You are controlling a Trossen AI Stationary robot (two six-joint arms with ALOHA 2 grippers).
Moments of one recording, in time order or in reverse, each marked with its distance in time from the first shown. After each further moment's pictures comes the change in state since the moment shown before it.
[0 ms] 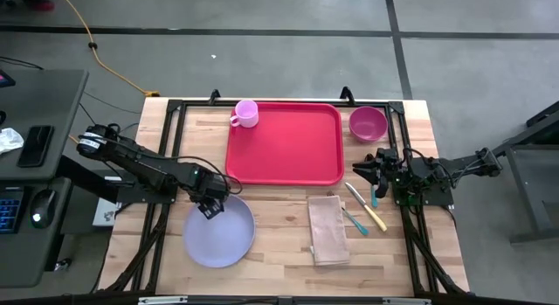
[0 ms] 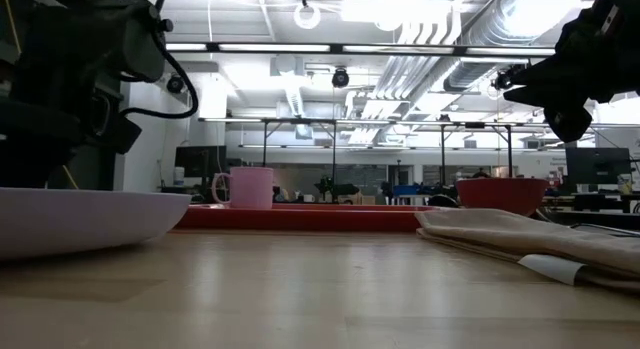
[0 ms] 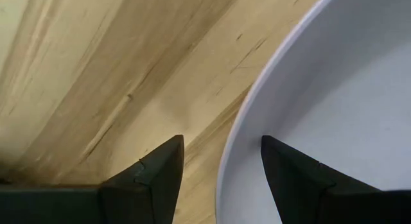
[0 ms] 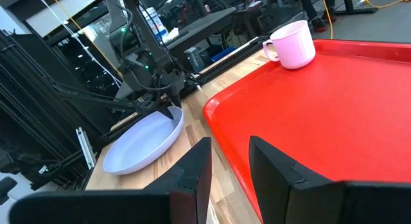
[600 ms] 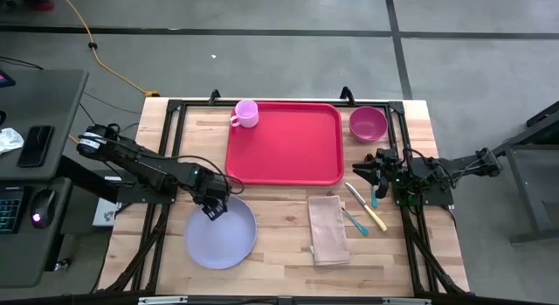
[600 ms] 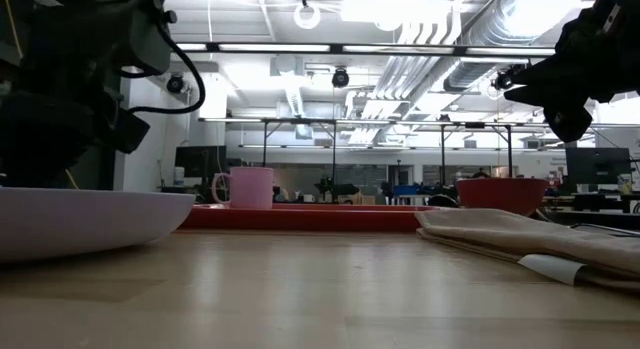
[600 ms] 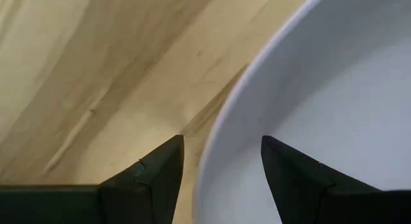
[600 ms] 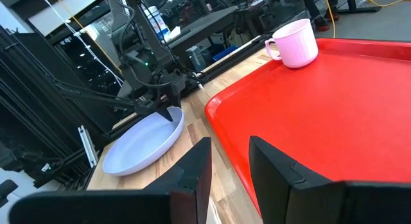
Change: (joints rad) left arm 0.000 0.000 0.000 0.083 0.033 -0.023; right arm 0.000 0.000 0.000 0.000 -0.008 0.000
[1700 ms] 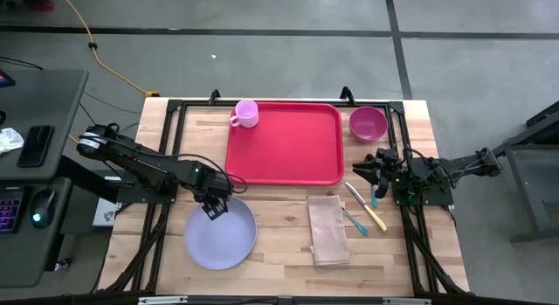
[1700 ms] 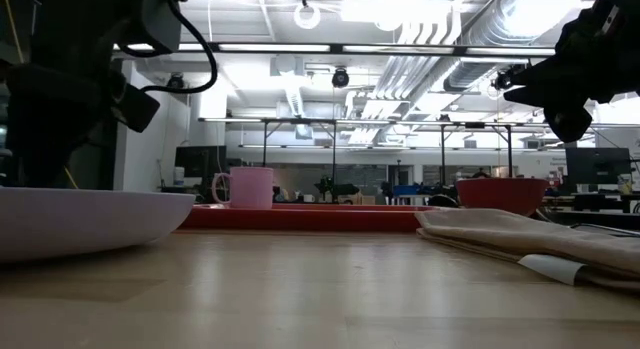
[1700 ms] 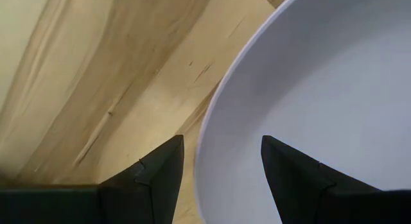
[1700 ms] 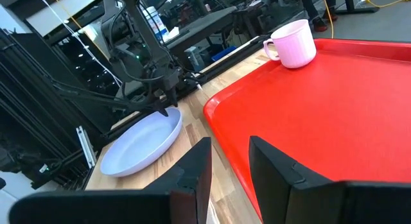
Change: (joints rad) left arm 0.000 -0.001 0.104 -0.126 -0.035 0.066; right arm 0.000 0.000 -0.001 -0.001 0.005 0.000
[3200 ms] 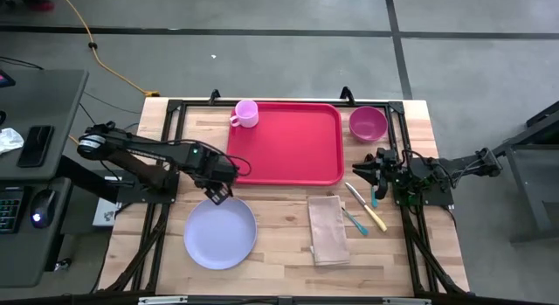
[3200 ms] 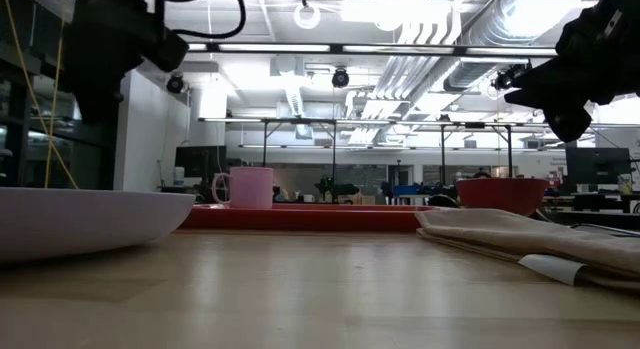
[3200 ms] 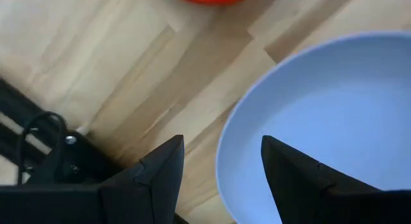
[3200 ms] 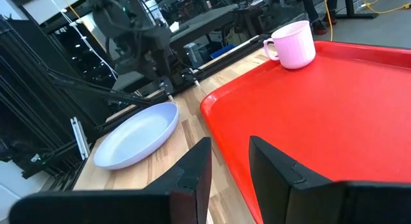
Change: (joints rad) left arm 0.093 0.003 0.320 -0.364 -0.100 -0.014; right arm 0.000 0.000 0.000 -0.013 -0.005 -0.046
